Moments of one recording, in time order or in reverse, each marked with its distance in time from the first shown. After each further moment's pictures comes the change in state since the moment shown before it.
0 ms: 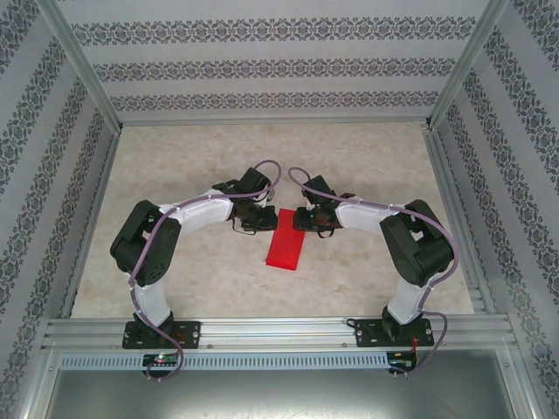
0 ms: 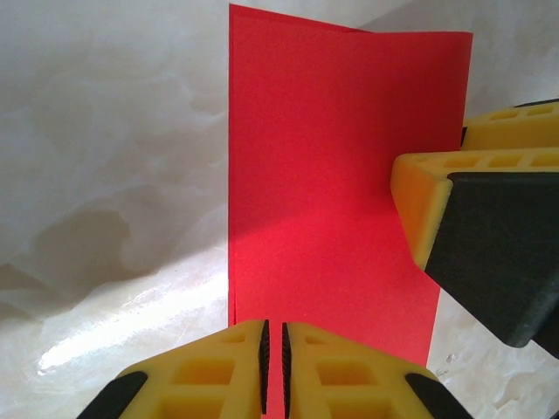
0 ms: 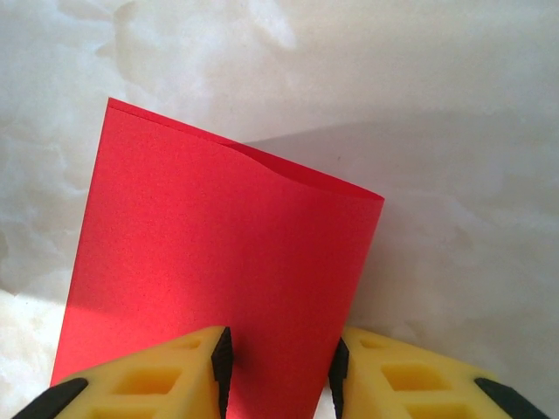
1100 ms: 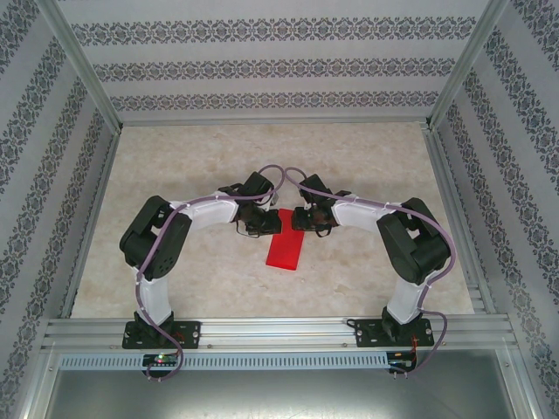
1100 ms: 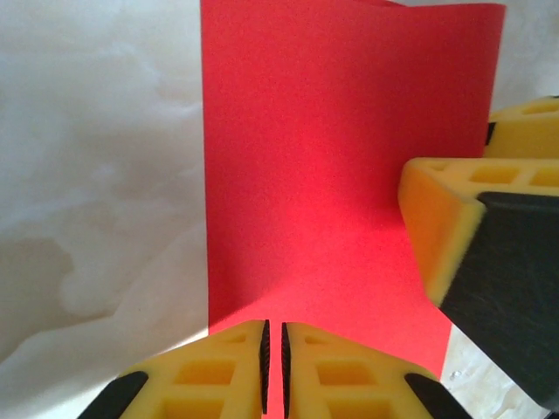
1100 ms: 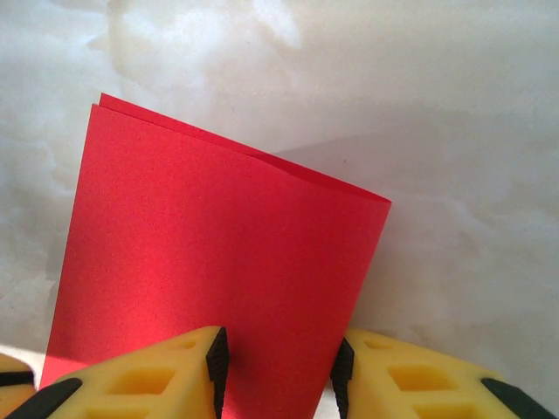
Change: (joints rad) left arm -0.010 0.074 -0.008 0.071 0.053 -0.035; right arm 0.018 0.027 0.044 -0.051 0.031 -0.011
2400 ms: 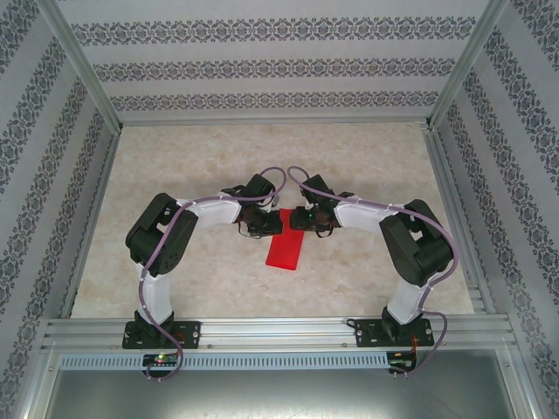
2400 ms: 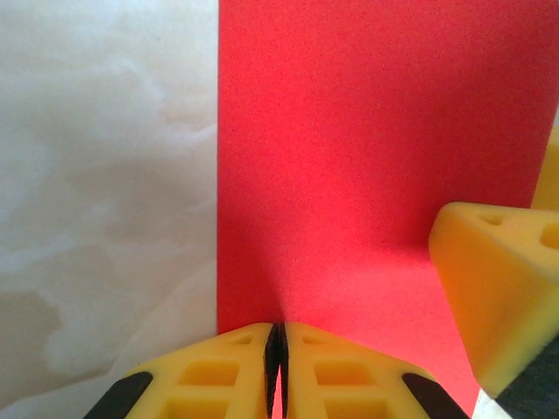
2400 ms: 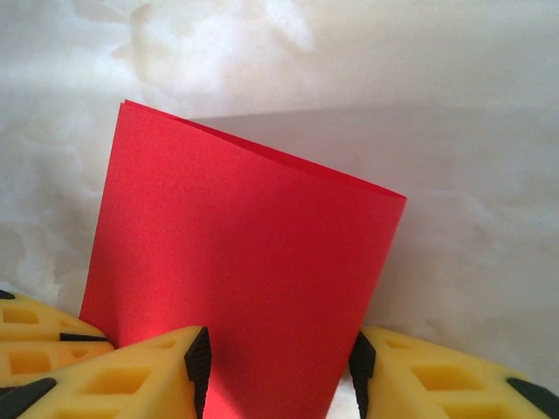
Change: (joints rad) left arm -0.001 0.047 0.000 0.043 -0.001 -0.008; right arm -0.014 -0.031 -0.035 0.040 -0.044 0.035
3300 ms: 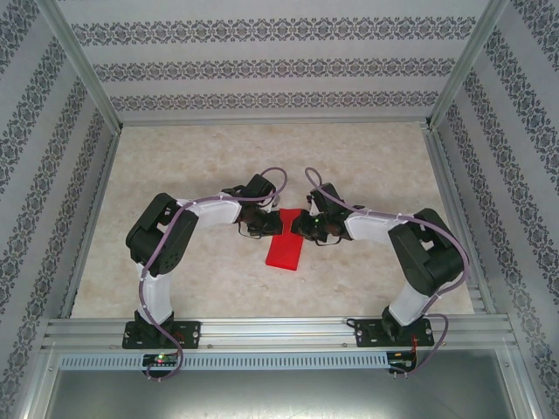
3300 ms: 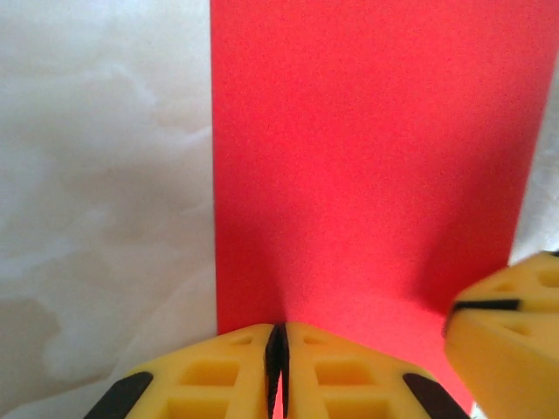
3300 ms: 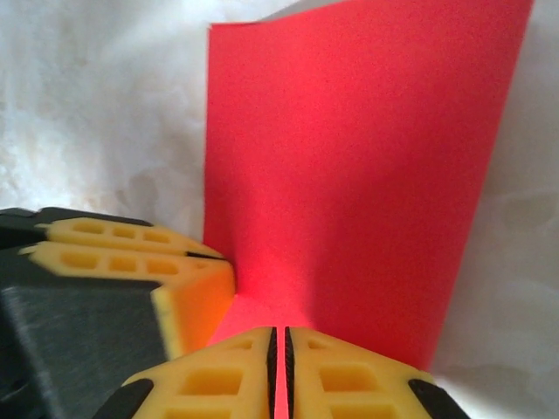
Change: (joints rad) left arm -0.002 0.003 0.000 0.000 -0.005 0.026; right arm -0.019 -0.079 -0.177 0.229 -0.264 0.265
